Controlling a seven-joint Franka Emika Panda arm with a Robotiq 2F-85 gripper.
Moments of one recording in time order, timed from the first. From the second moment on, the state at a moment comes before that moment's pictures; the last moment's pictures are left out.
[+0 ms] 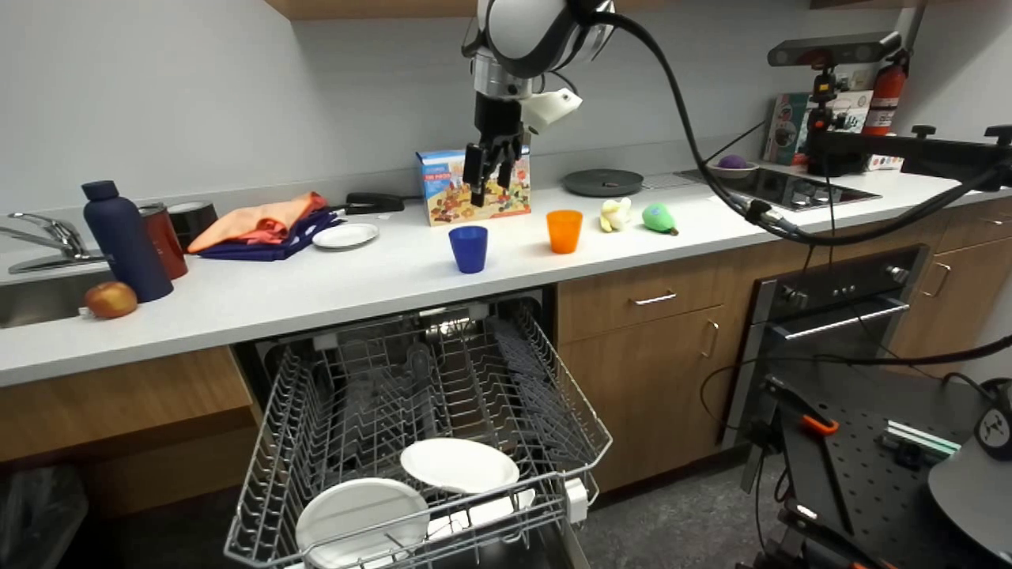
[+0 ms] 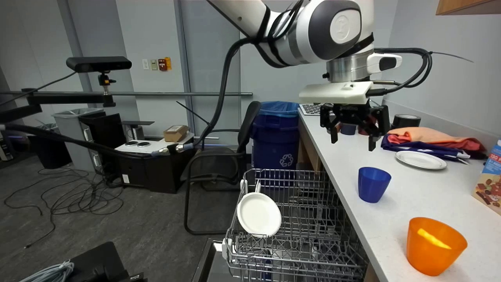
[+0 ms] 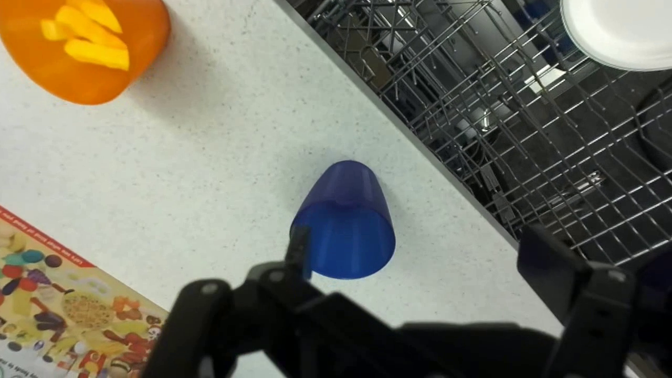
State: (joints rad) arm -0.14 0.31 -0.11 -1.75 -0.04 2.32 -0.14
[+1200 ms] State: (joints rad) arm -0.13 0.38 -0.09 -1.77 -0.05 2.42 -0.14
